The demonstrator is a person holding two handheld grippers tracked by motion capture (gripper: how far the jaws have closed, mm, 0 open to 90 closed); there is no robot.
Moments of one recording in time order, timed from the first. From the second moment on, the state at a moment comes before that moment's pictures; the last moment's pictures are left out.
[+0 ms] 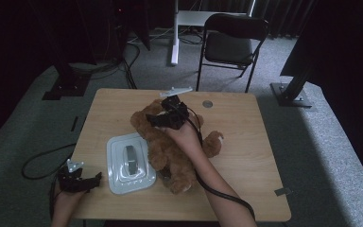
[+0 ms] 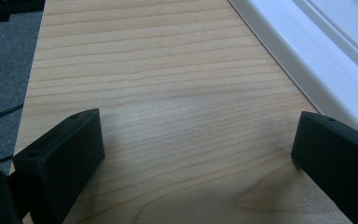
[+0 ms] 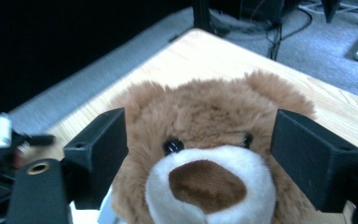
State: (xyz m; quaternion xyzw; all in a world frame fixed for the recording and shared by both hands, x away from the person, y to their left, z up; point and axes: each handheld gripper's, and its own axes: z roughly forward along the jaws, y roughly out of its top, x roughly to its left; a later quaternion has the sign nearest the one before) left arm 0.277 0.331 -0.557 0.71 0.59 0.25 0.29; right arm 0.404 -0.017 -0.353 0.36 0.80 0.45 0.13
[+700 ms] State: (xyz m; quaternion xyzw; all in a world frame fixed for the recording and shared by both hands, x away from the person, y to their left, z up) left arm 0.277 0.331 -0.557 0.71 0.59 0.25 0.29; right arm 0.401 -0.037 -0.400 0.39 0.82 0.40 0.11
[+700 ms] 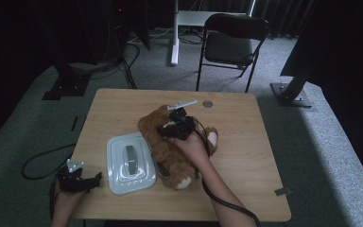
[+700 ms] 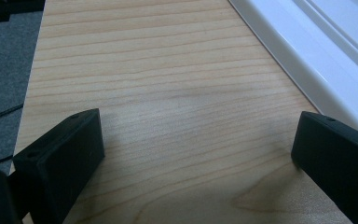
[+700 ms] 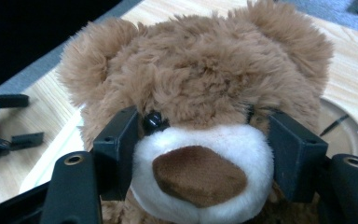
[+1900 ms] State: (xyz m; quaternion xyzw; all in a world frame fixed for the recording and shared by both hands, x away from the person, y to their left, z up) left arm 0.277 0.330 -0.557 0.71 0.60 0.25 0.29; right arm 0.399 -0.017 -0.420 0.42 0.84 0.33 0.09
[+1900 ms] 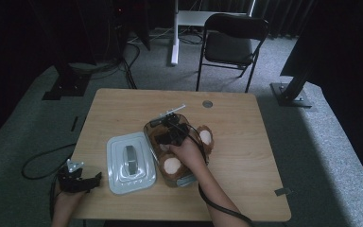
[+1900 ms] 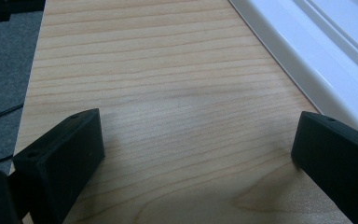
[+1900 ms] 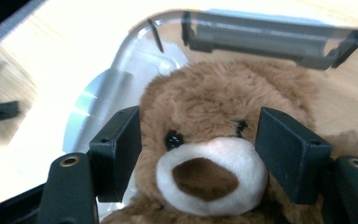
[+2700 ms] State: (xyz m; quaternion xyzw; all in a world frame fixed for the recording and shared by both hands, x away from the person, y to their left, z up) left arm 0.277 0.330 -0.557 0.71 0.60 0.25 0.29; right arm 0.347 -0.123 -0.349 0.40 0.79 0.44 0.13
